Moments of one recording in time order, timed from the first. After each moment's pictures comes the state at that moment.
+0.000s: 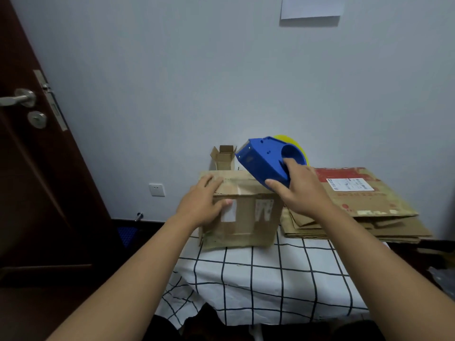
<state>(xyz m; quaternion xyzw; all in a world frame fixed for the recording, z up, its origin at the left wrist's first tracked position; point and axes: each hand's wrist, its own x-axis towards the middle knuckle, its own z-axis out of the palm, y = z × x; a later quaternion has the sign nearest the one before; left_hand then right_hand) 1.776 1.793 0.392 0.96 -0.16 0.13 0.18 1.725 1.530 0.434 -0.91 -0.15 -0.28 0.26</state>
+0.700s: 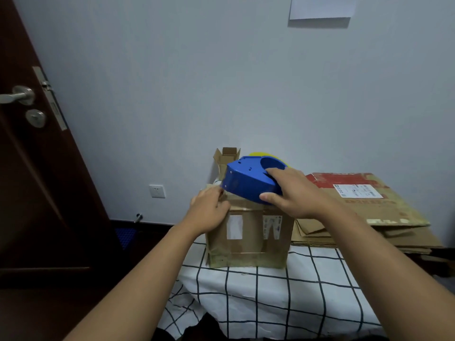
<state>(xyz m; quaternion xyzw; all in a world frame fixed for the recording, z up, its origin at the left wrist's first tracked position) 1.775 1.791 0.397 0.94 -0.16 0.08 0.30 1.743 1.551 0.454 -0.94 -0.24 -0.18 0.15</state>
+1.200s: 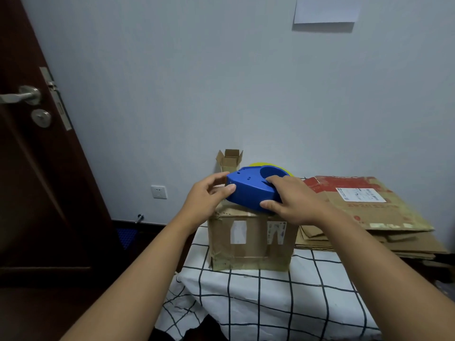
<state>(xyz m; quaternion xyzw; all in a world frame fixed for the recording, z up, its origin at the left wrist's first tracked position) 1.767 1.802 0.419 0.76 -0.18 0.06 0.63 1.746 1.559 0.447 -0.95 -0.23 -0.14 0.13</state>
